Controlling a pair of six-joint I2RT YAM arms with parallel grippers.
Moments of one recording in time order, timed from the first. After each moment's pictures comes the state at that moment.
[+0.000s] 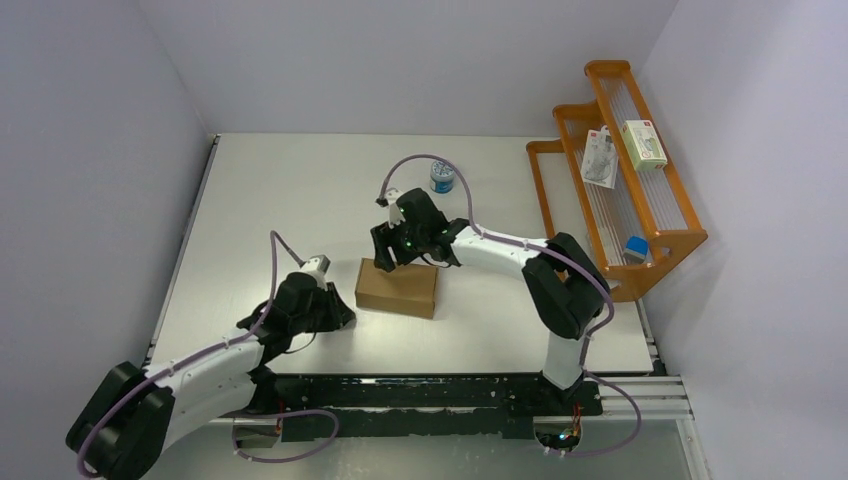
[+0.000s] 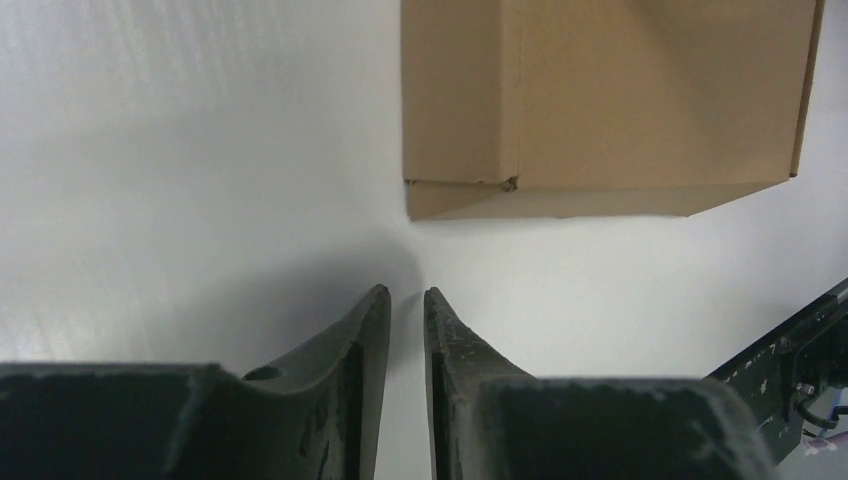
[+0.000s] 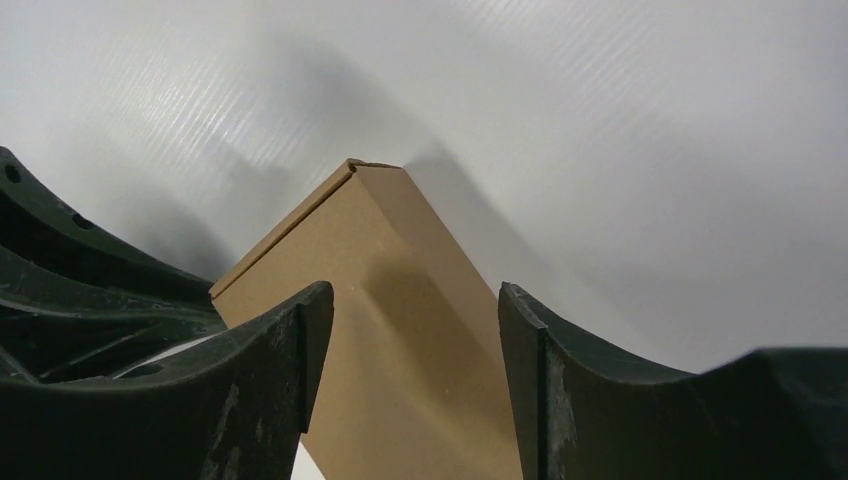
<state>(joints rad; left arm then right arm) -0.57 0.91 0.17 0.04 0.08 -0.68 0.79 1.82 1.19 -0.11 -0.21 0.18</state>
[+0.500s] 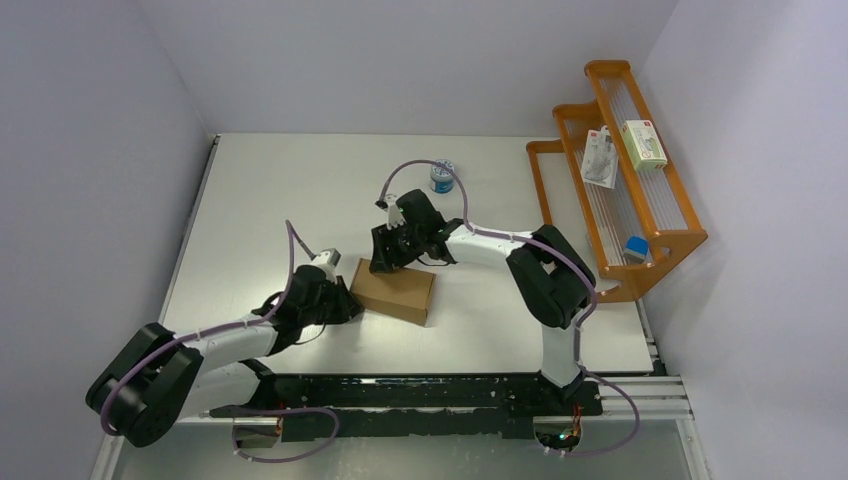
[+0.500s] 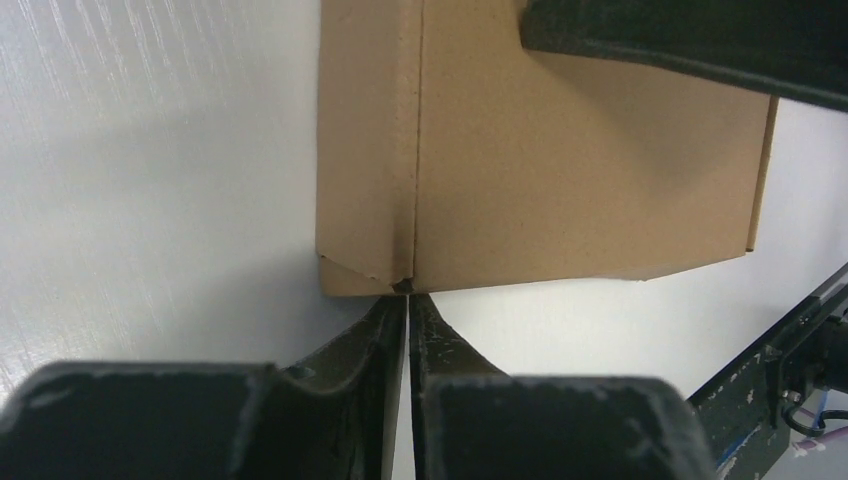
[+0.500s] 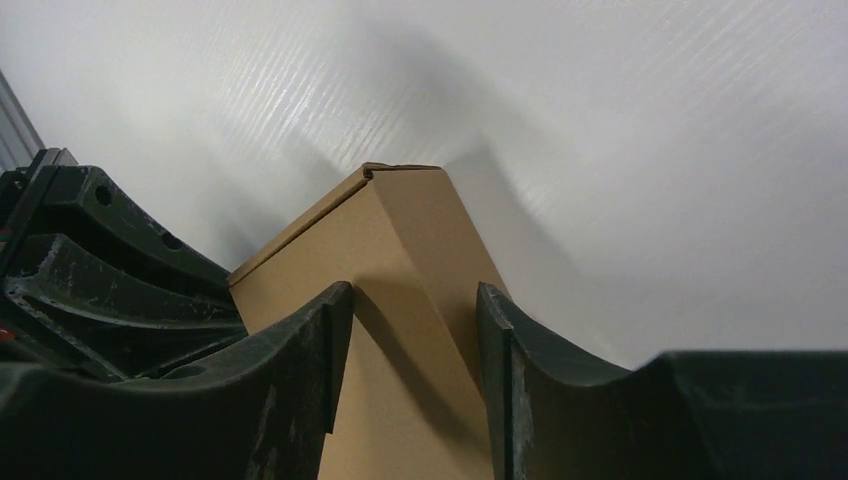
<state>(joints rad) -0.58 1.15 0.20 0.28 0.13 -0.67 0.76 1.93 1.21 -0.05 -0.40 0.31</state>
